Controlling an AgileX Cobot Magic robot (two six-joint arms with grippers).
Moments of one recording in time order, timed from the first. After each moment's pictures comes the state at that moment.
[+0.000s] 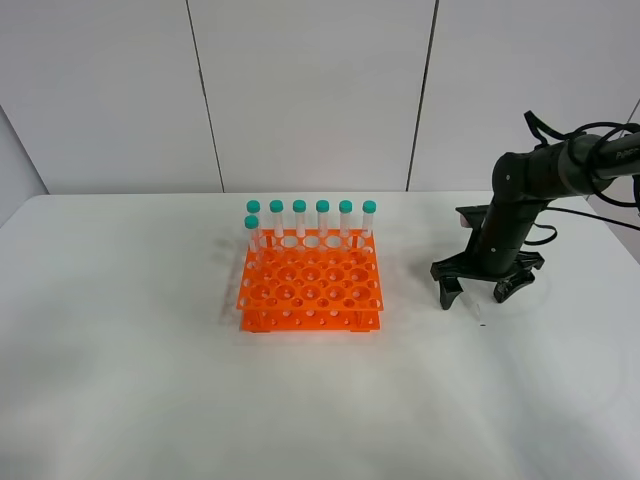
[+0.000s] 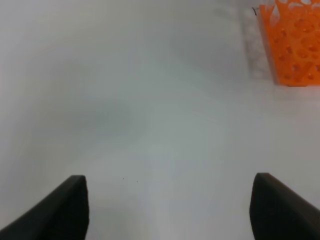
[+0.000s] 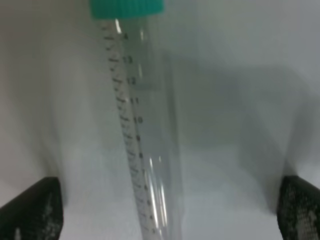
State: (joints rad) left arm -0.02 -0.01 -0.48 0.01 1.05 -0.04; right arm 0.12 2.17 -1.39 0.02 0.83 -0.06
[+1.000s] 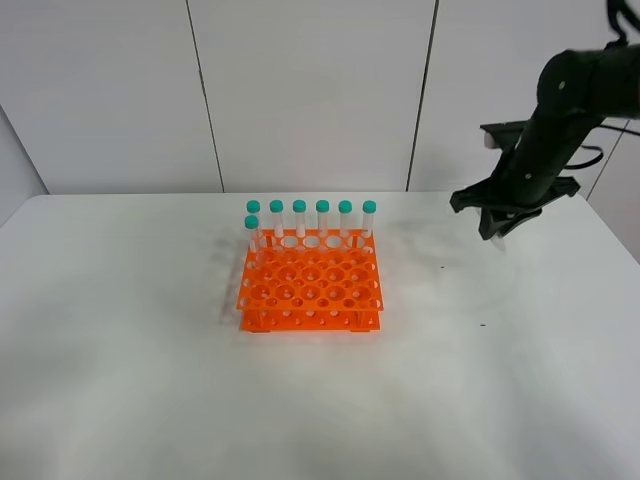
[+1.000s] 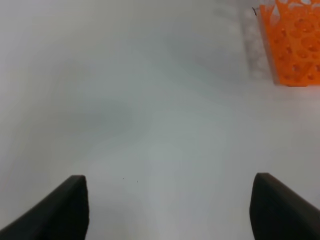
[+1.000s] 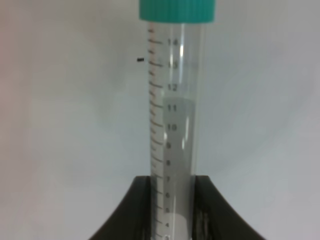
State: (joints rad) left arm -0.02 -0.01 -0.48 0.01 1.05 -0.04; right arm 0.12 1.91 -1.48 0.00 0.98 -0.09
